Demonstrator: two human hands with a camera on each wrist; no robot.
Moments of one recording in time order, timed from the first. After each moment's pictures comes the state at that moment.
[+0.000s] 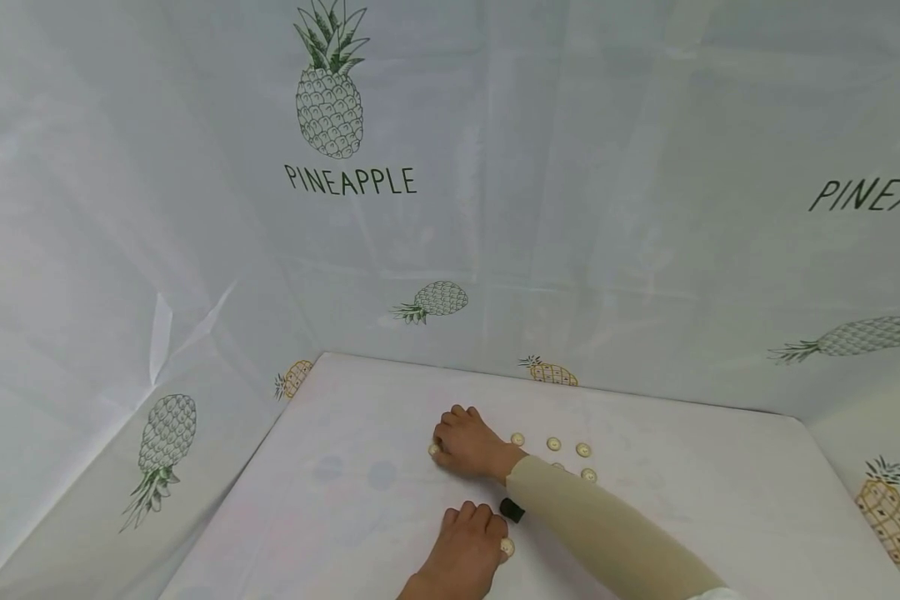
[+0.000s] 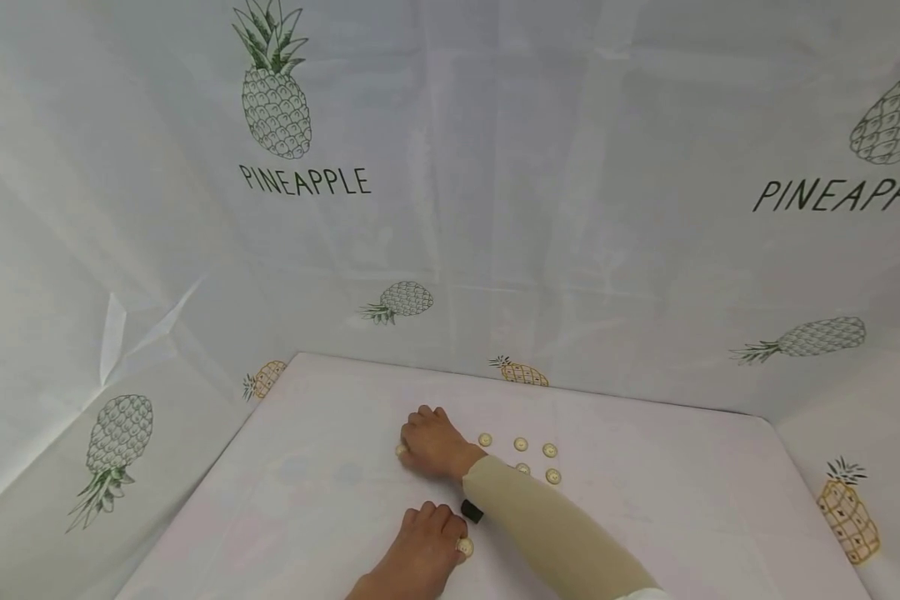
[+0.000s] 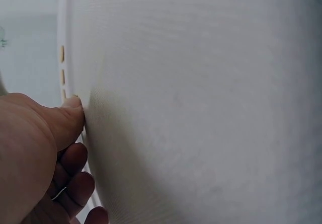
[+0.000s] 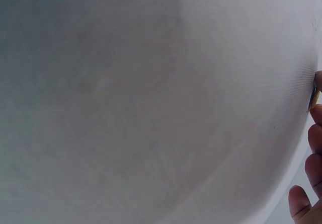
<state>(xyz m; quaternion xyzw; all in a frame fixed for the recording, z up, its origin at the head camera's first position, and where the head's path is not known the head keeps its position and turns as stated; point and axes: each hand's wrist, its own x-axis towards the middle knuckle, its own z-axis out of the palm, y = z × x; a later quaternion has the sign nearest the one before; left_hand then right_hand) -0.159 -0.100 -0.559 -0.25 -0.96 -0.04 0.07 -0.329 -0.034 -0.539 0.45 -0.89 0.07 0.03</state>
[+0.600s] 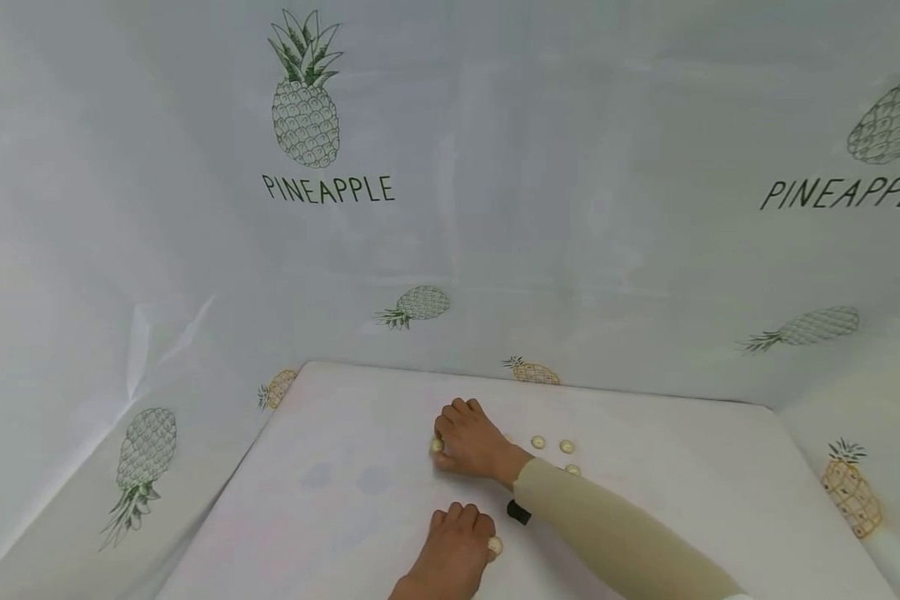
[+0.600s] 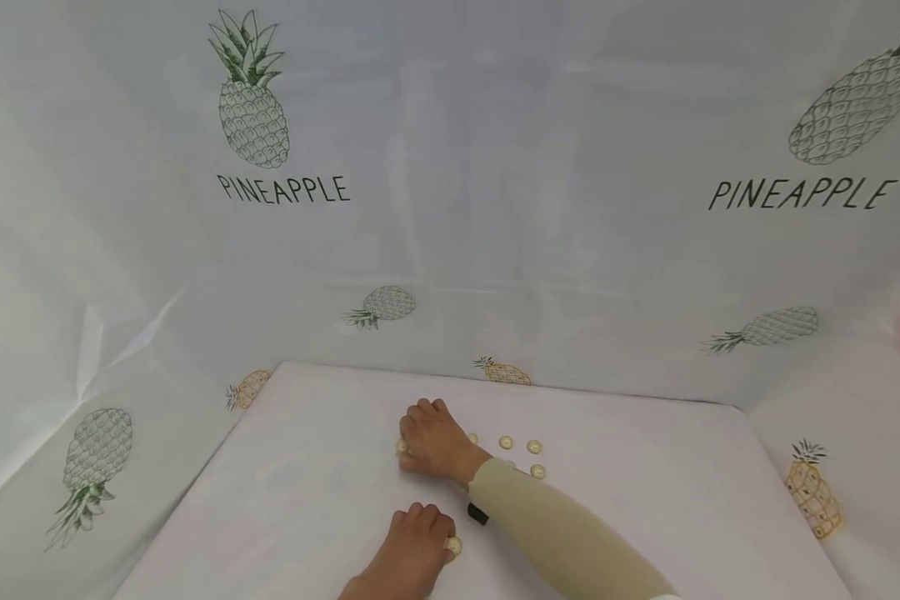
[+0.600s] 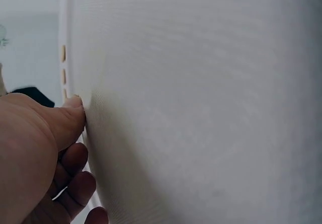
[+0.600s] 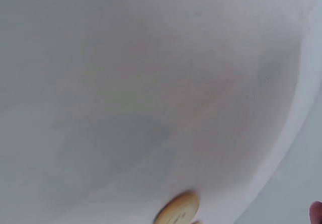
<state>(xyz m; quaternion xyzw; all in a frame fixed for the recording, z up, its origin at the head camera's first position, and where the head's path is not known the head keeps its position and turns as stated) -0.161 -0.101 -0.564 -0.25 -0.96 -0.08 0.04 -0.320 -0.005 -0.526 0.44 -0.89 0.02 0.15</state>
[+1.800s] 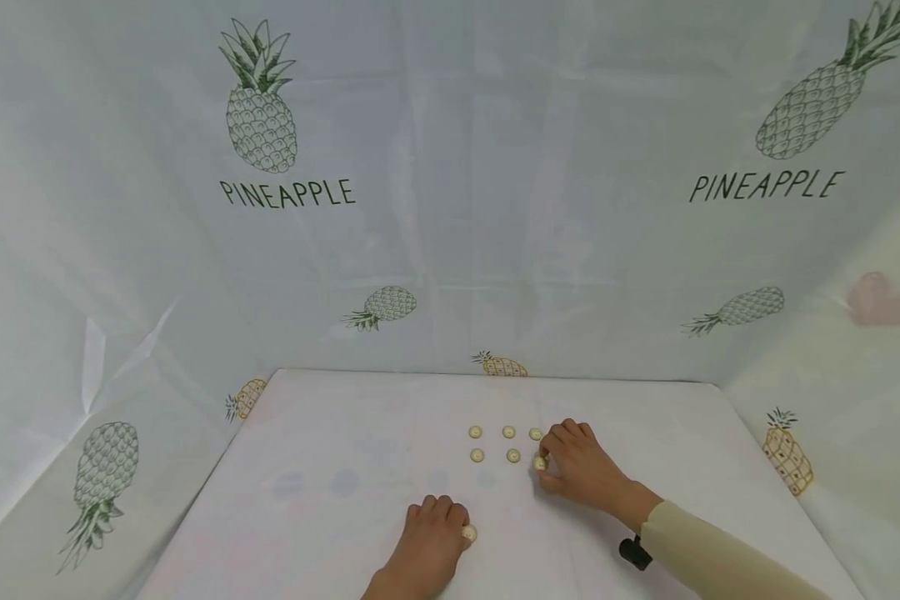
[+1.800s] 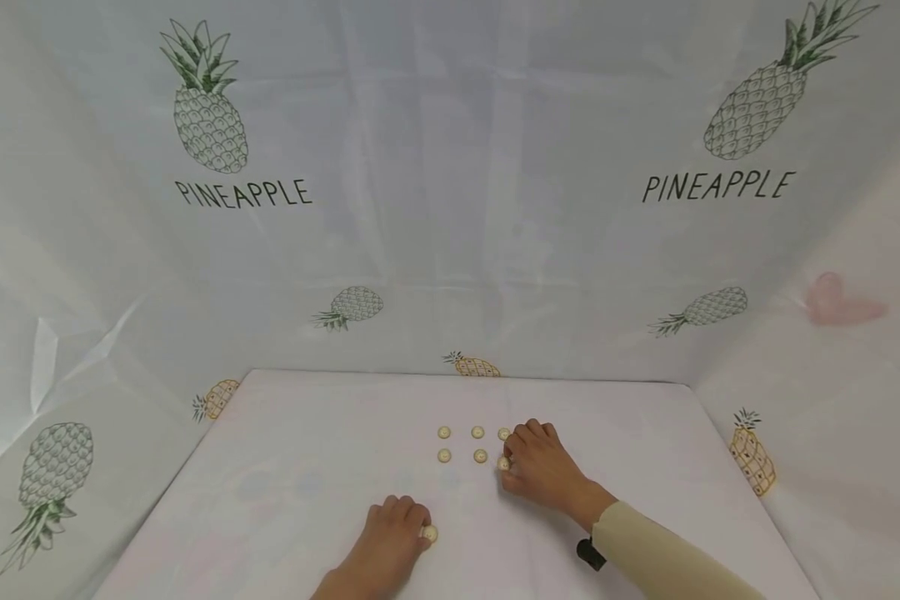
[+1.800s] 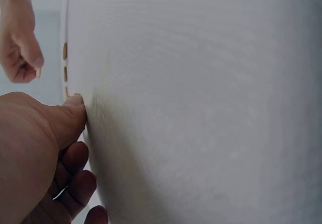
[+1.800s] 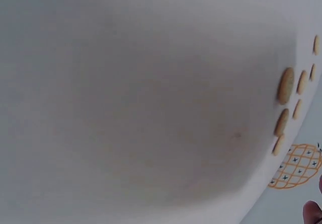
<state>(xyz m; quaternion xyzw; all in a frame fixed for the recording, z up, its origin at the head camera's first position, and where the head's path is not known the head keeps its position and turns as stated) -0.152 -0.096 -0.554 -0.24 -0.97 -0.07 0.05 -0.252 0.196 -0.526 0.30 -0.94 0.06 0.16</state>
